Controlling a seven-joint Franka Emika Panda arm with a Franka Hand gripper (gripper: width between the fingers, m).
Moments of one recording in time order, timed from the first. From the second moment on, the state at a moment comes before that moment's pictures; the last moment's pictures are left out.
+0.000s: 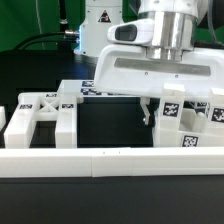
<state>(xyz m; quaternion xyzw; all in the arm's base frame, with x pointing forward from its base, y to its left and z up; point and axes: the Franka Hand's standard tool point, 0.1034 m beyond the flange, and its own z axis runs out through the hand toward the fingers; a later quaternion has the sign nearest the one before) 0.567 0.037 0.032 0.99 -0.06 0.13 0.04</state>
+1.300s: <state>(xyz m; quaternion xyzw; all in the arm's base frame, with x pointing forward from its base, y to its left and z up) 0.534 -0.003 0.081 0.97 -0.08 -0.23 -0.04</state>
